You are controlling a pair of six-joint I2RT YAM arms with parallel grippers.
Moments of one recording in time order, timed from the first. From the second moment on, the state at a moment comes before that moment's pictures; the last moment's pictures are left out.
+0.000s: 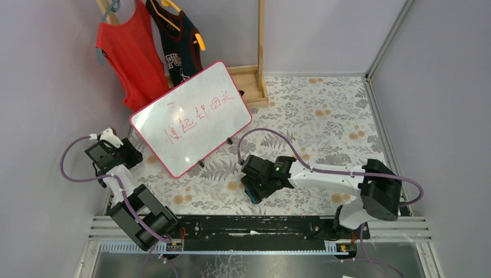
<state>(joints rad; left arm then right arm) 0.82 1.14 0.62 -0.22 0.46 0.05 1.18 1.50 1.03 -0.73 0.07 0.50</state>
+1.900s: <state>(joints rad) 0.82 1.15 0.62 -0.22 0.47 0.05 1.11 1.75 1.06 -0.55 -0.07 0.41</state>
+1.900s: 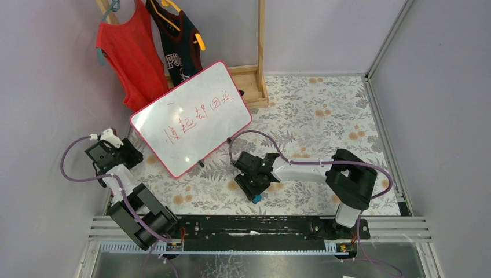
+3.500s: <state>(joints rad) 0.84 1.17 0.65 -0.27 0.56 0.12 1.11 1.43 0.96 -0.56 0.13 0.43</state>
